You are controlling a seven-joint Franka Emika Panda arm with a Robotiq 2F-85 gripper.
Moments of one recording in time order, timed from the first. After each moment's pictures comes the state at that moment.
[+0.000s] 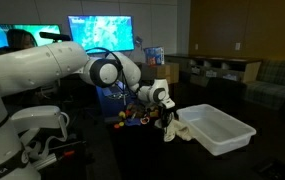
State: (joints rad) arm 0.37 1.35 -0.02 -0.96 -0.12 2.39 1.19
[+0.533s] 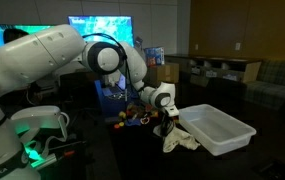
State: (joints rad) arm 0.21 1.17 0.07 -1.32 -0.06 2.47 1.13
